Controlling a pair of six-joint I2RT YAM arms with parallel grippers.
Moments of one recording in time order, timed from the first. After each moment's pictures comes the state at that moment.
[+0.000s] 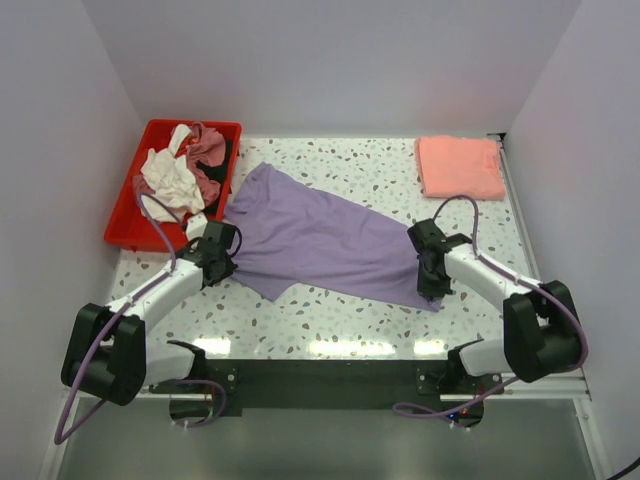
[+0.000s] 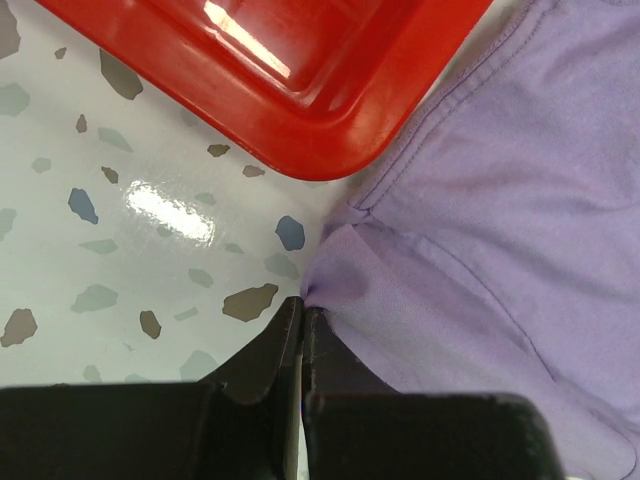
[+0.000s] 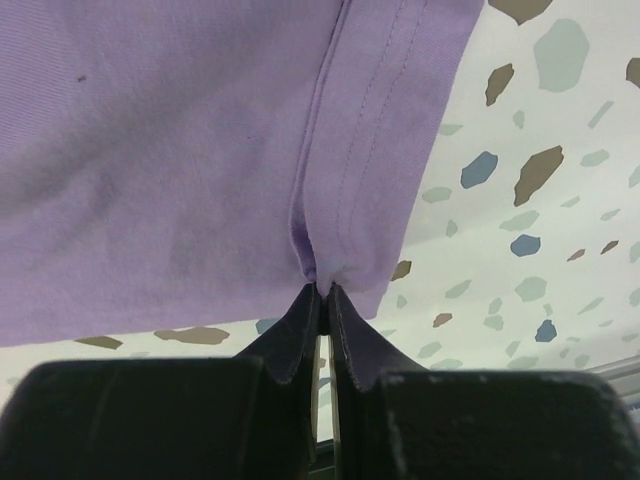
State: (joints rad) left arm -0.29 1.25 0.62 -0.45 -0.42 -0.80; right arm 0.34 1.38 0.75 -0.81 0.29 0.52
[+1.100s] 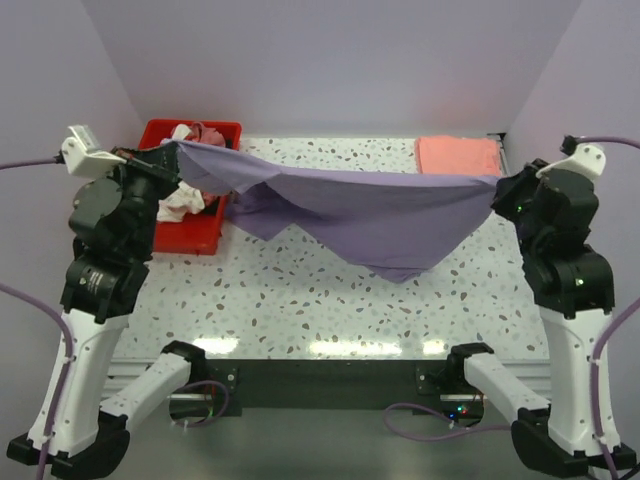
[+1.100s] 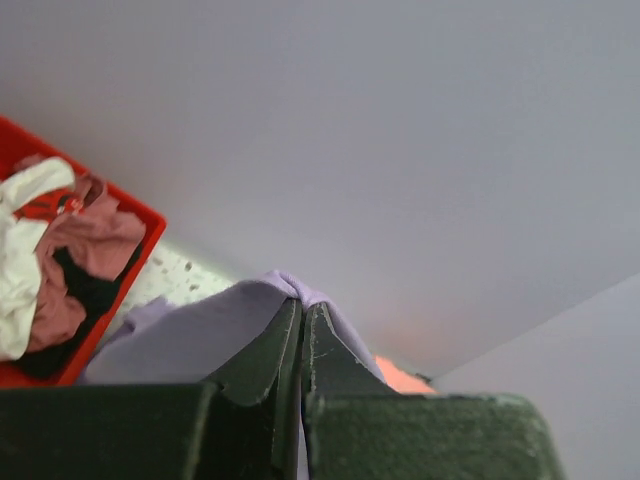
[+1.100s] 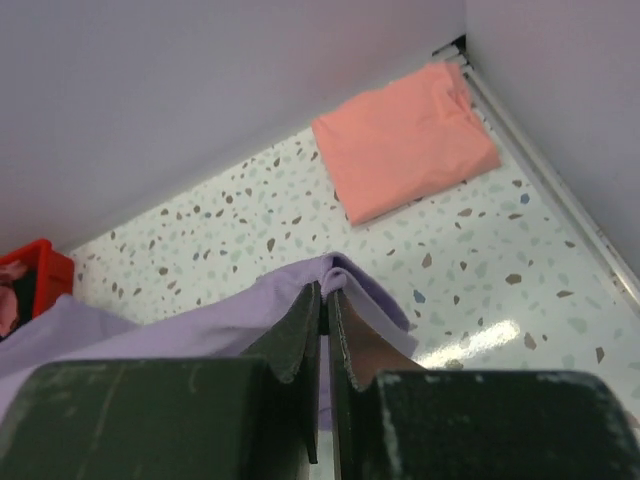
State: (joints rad) left arm -0.29 0.85 1.32 -0.42 -0.40 -0.72; right arm 0.12 0.91 1.47 -0.84 0.34 0.46
